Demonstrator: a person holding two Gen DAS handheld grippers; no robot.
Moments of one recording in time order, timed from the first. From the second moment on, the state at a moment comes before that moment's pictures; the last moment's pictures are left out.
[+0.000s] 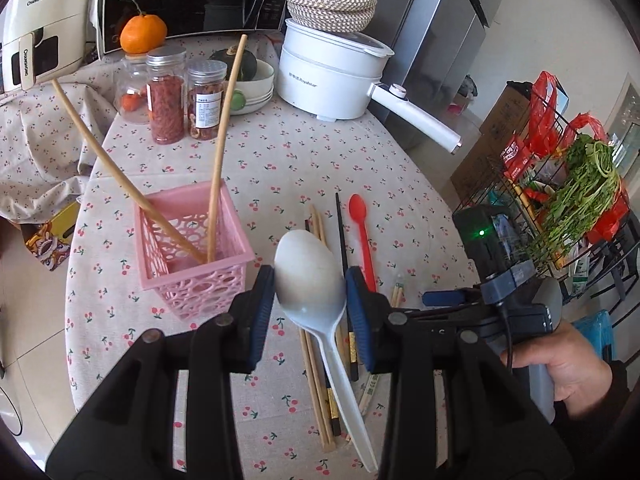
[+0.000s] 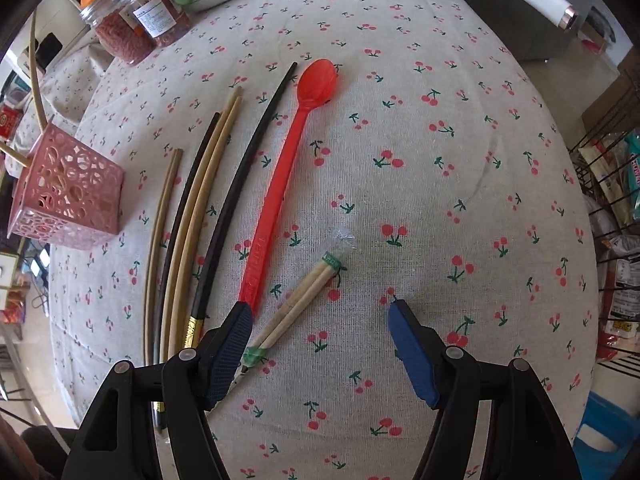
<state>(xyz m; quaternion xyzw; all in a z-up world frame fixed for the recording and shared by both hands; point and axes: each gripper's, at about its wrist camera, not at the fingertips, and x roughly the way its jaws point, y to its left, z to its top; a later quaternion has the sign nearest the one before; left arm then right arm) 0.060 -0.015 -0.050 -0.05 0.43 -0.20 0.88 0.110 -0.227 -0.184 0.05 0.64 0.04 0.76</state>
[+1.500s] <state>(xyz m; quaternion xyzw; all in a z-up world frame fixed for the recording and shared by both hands) 0.072 0.043 -0.012 -0.01 0.10 0.02 0.99 0.078 -0.209 -0.062 0.11 0.39 0.08 0.91</state>
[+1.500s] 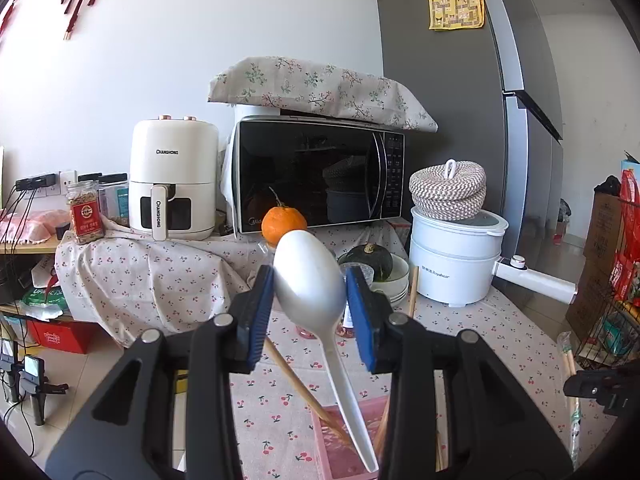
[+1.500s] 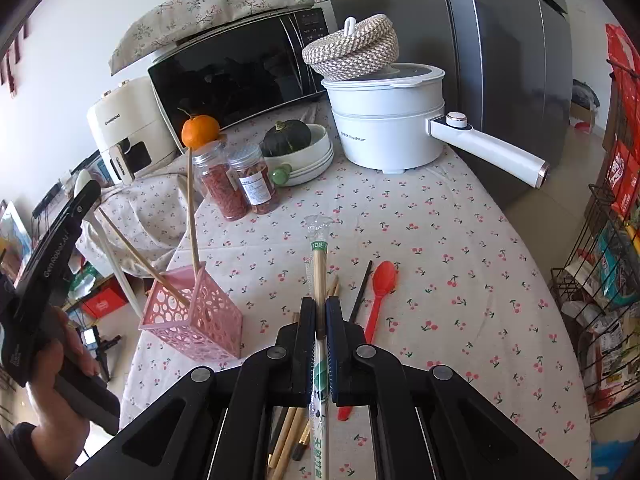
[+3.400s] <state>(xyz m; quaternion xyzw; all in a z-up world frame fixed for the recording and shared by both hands) 0.072 0.130 -0.024 -0.15 0.42 -0.06 0.89 0.093 -0.081 -0.042 0.17 0.07 0.02 0.98</state>
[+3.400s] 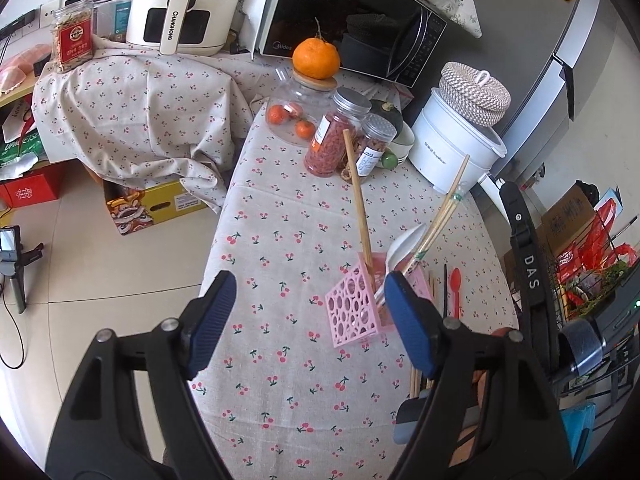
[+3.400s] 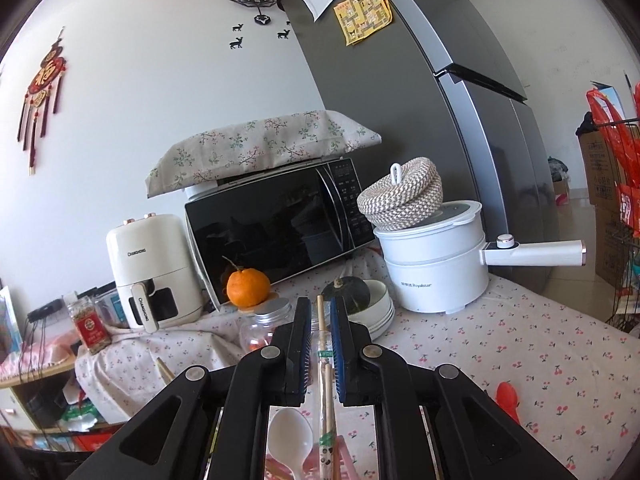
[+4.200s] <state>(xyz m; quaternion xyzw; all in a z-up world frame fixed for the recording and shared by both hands) 0.070 0.073 -0.049 -0.12 0.48 -0.09 0.87 0.092 -0.195 -0.040 0.10 0.31 0.04 0.95</state>
